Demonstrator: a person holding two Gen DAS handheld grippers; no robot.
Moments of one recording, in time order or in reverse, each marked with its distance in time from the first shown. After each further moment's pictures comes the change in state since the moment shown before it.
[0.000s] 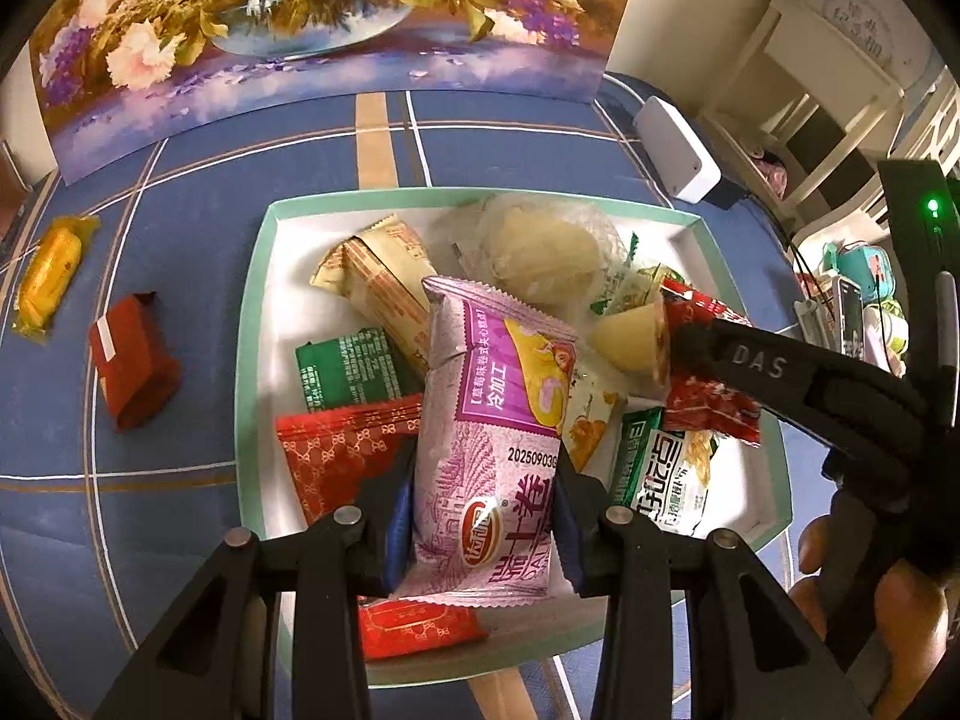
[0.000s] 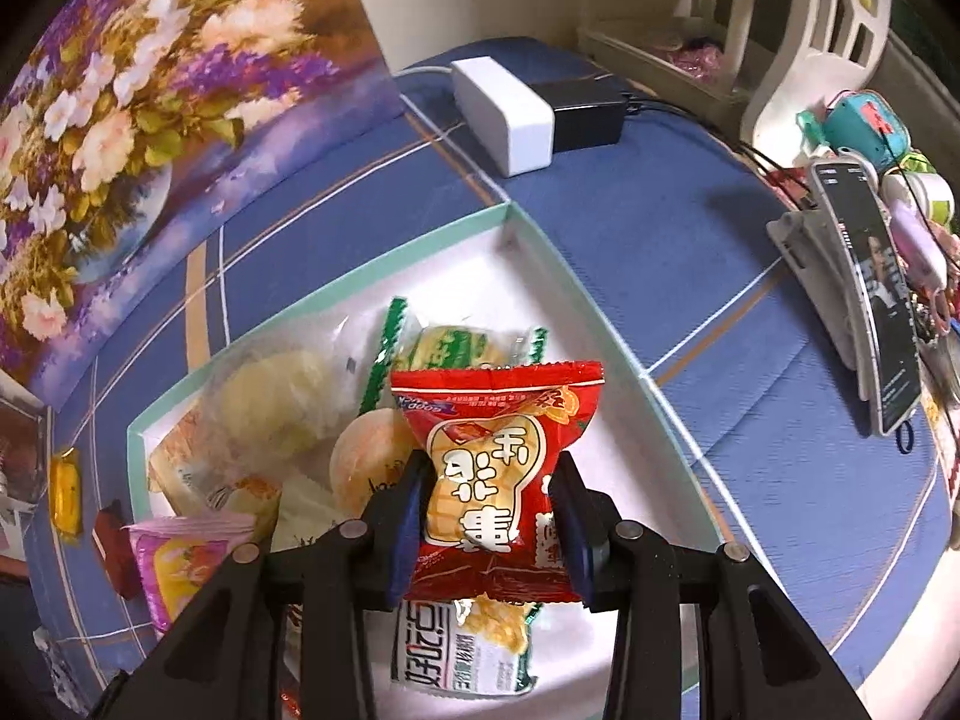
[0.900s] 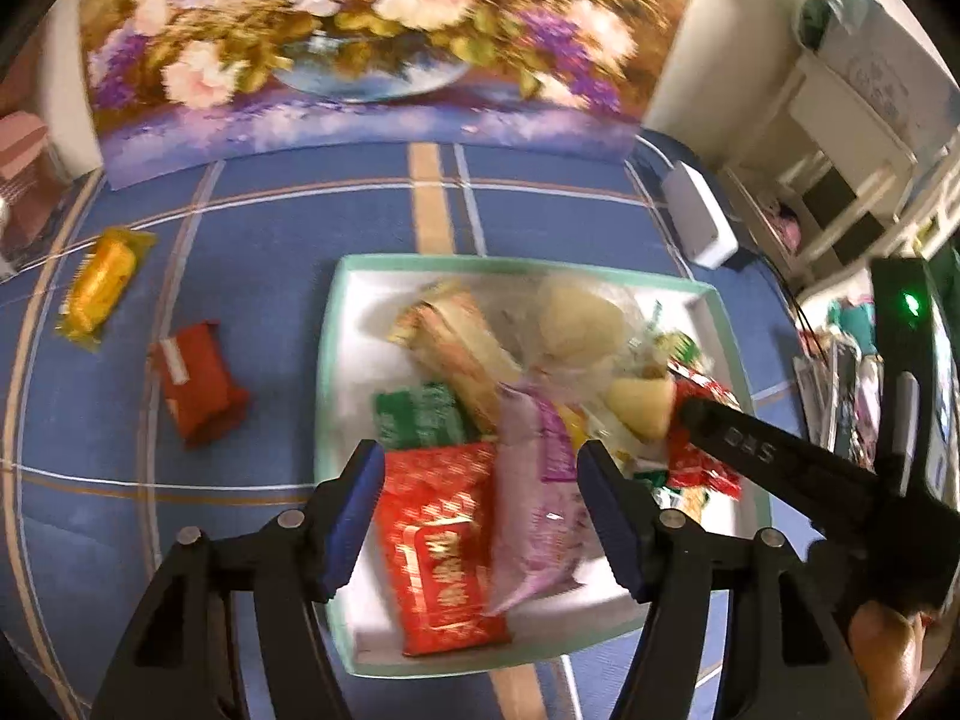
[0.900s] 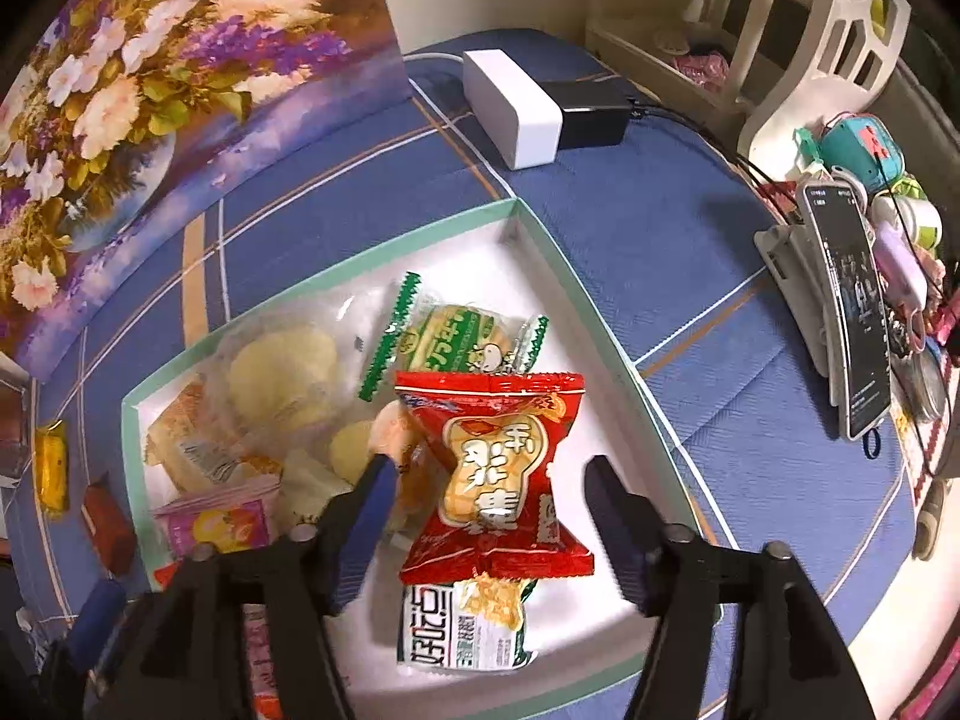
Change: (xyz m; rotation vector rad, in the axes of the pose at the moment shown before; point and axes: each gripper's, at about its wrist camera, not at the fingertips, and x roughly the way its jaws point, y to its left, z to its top) left arm -0.038 0.027 0.016 -0.083 -0.070 0.033; right arm -0.018 0.012 0.005 -0.056 0.049 -0.069
